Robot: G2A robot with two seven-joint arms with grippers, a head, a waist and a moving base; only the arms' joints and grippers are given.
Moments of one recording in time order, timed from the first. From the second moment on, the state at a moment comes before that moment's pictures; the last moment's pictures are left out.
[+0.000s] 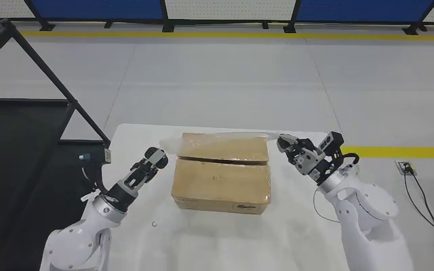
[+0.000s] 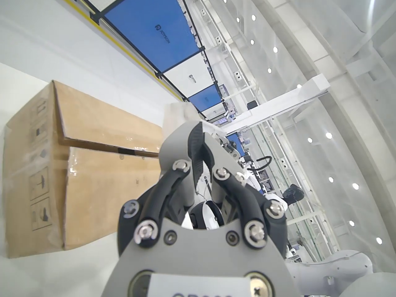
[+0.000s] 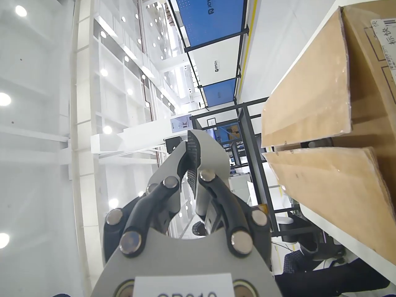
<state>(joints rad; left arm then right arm) 1.23 -1.35 -1.69 -1.94 0.03 -0.12 -0.67 -1.01 -1.30 1.53 -1.74 0.56 0.41 0.46</state>
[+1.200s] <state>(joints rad) 1.17 -1.30 -1.69 -1.80 0.01 -0.05 -0.81 -1.05 -1.29 1.50 -1.78 0.64 0.89 0.14</state>
